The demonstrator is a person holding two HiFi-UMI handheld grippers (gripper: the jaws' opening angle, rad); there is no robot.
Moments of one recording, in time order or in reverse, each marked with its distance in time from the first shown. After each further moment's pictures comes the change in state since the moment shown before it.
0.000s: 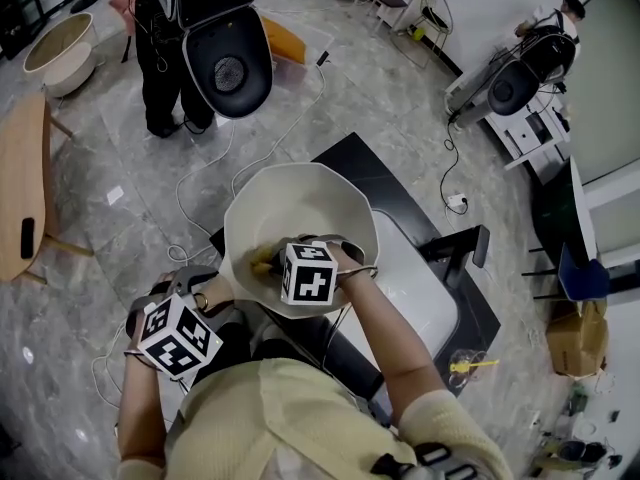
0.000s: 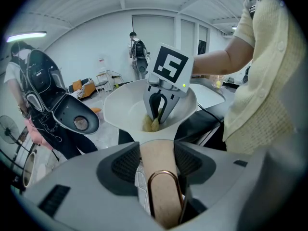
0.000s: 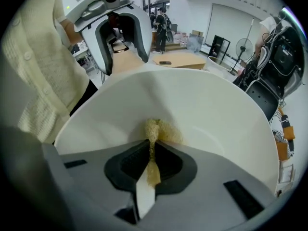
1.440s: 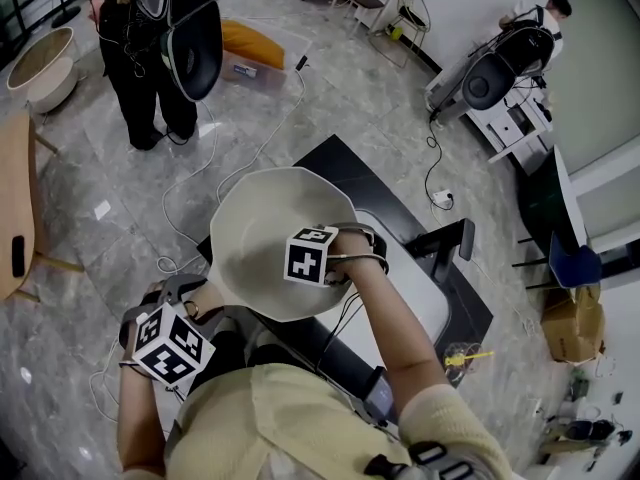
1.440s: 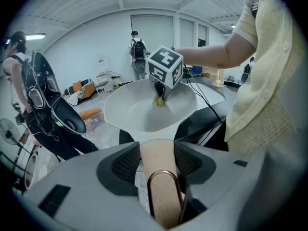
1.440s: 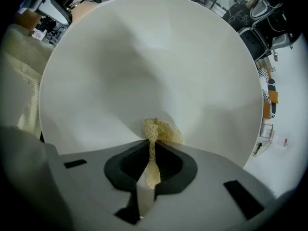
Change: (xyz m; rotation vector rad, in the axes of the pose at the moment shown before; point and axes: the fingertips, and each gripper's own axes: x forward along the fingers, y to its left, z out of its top) left arm 0.002 -0.001 0.000 0.014 0.004 0.009; right arm -0.035 -0.027 -0.132 0.246 0.559 -0.079
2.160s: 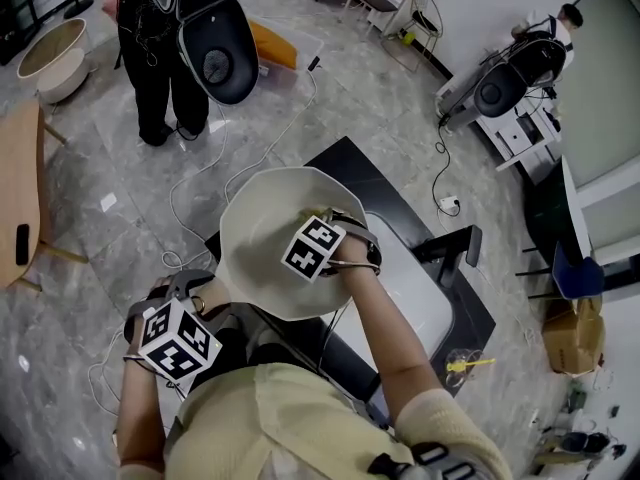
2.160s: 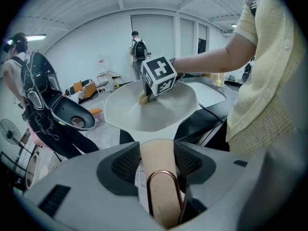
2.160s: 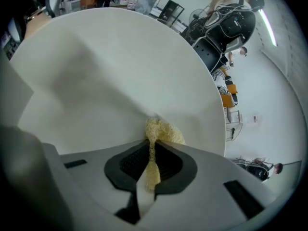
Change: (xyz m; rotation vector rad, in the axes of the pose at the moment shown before) left arm -0.001 0.000 0.000 0.001 0.000 0.010; right arm -0.005 -0.070 0.025 0.274 -0.170 -0.363
